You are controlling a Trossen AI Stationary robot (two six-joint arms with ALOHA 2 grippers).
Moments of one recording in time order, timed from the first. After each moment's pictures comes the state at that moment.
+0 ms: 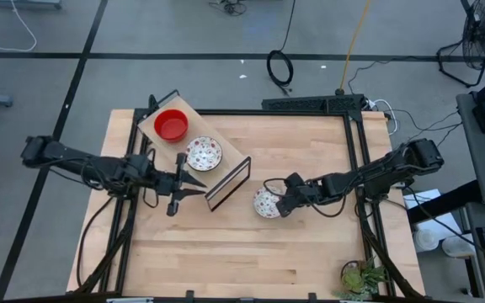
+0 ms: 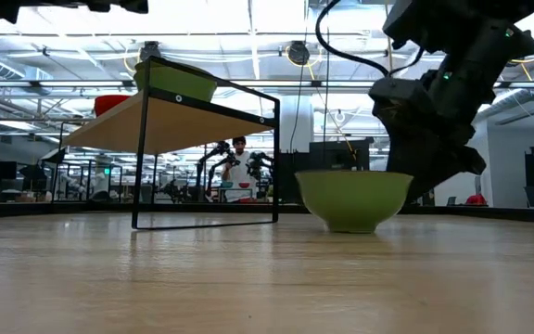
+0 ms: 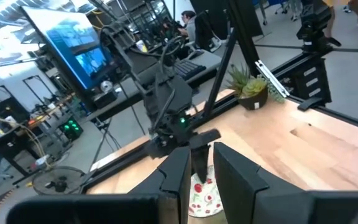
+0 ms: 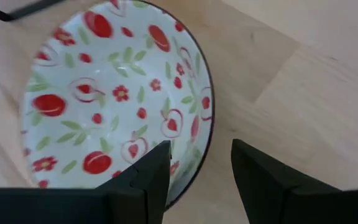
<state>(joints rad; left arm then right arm) -0.19 0.84 0.50 0.32 0.00 0.47 0.21 1.47 0.70 -0.28 0.22 1.13</state>
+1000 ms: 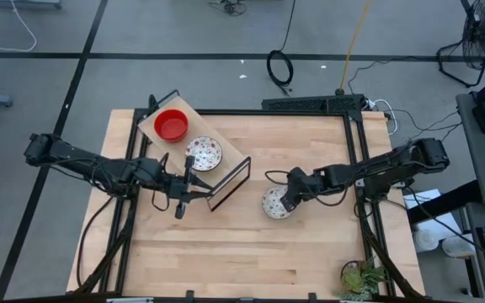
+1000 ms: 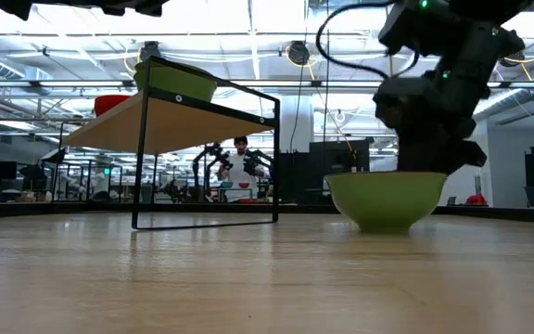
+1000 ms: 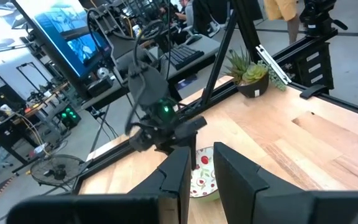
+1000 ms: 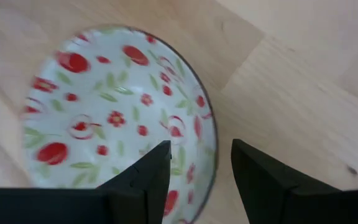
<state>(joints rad) -0.21 0.97 0.56 0.32 -0.03 0.47 0.11 1.39 0.70 -0.39 0.08 1.03</state>
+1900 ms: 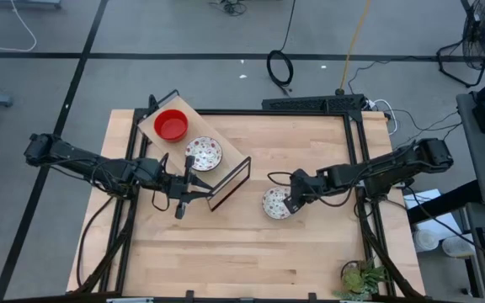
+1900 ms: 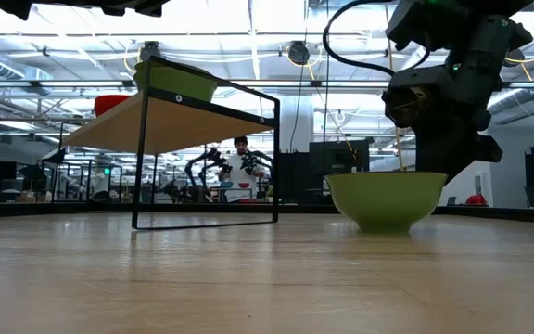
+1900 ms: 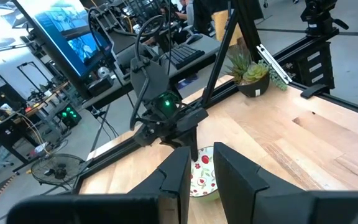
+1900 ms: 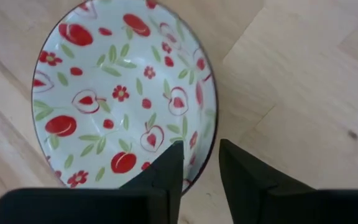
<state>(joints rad) -0.21 0.97 0.56 0.32 -0.04 0.47 0.13 1.35 0.70 -0.46 0.02 1.08</state>
